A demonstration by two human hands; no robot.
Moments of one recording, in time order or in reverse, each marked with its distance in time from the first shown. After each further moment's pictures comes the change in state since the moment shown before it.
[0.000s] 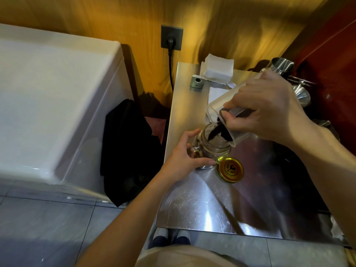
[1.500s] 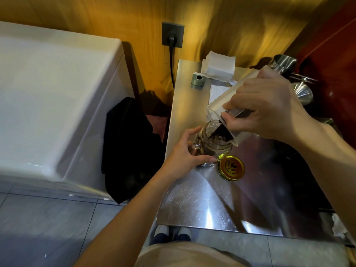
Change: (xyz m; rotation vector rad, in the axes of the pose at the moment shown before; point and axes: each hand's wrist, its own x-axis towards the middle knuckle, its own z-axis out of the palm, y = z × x) left_hand -0.001 0.003 0.001 0.009 0.015 -0.005; right_hand 0.000 0.002 0.002 -0.002 0.015 -0.113
